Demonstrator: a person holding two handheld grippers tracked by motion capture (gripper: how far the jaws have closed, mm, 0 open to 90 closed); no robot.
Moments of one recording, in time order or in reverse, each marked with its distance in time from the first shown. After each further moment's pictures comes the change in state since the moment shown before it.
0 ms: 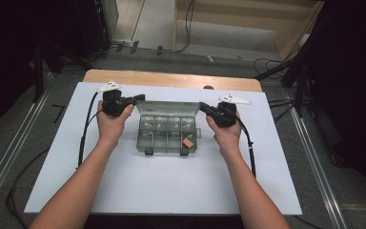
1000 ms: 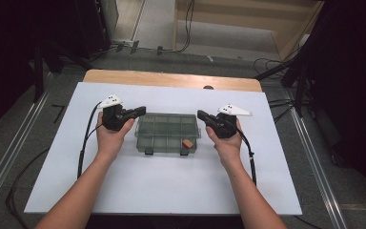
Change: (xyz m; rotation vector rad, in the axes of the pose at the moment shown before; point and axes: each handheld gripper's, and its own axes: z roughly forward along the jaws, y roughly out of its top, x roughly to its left) left arm -0.024 -0.030 -0.017 0.005 -0.012 0.062; right arm 0.019 -0.020 -0.019 -0.021 0.023 -0.067
